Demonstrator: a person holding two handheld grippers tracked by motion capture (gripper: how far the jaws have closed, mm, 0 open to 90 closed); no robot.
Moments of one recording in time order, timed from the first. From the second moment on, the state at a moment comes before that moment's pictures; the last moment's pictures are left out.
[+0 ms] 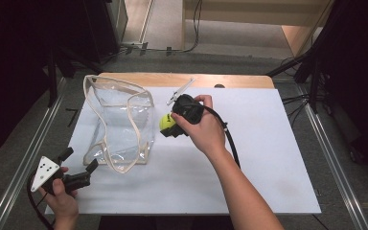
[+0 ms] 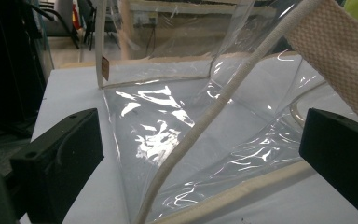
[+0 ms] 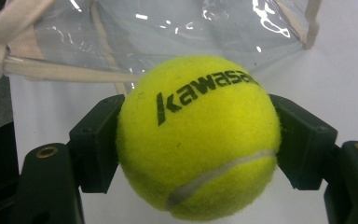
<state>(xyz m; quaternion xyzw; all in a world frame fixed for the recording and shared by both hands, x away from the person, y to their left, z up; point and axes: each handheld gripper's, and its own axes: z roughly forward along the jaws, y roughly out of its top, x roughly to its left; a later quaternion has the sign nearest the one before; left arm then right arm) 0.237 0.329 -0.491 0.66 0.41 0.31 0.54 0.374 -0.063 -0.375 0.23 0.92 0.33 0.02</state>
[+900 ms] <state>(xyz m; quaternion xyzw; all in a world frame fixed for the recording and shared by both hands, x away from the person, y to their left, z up) 0.238 0.329 -0.491 0.67 0.41 0.30 0.54 0.372 -0.022 -0.334 0.18 0.92 0.35 0.02</state>
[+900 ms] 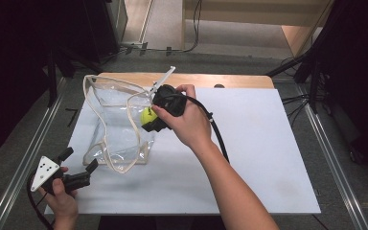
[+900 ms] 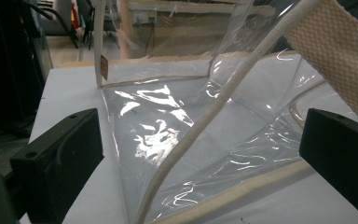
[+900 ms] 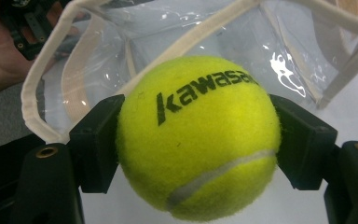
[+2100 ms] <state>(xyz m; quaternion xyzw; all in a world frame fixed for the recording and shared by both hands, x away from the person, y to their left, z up) 0.238 0.329 -0.492 0.66 0.42 0.30 0.55 0.364 0.040 -0.312 0.12 0.93 0.36 0.00</state>
